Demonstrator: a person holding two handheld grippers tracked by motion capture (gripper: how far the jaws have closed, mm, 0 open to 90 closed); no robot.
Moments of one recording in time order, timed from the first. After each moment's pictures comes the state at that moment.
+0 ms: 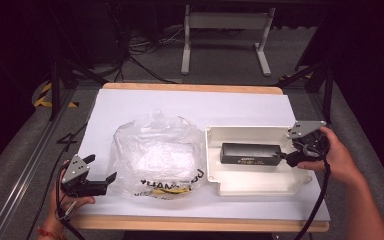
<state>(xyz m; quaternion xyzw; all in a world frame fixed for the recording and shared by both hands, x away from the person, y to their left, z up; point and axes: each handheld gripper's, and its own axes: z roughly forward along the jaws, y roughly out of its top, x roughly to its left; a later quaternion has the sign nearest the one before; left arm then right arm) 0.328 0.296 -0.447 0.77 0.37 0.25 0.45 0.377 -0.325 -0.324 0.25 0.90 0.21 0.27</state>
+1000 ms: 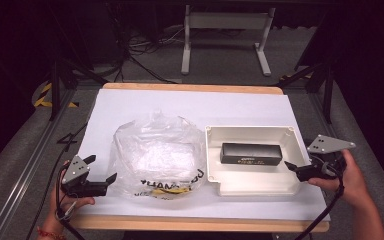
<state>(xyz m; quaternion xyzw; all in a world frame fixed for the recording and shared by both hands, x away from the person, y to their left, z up) 0.327 0.296 -0.447 0.78 0.37 0.24 0.45 0.330 -0.355 -0.341 0.32 0.85 0.30 0.29</state>
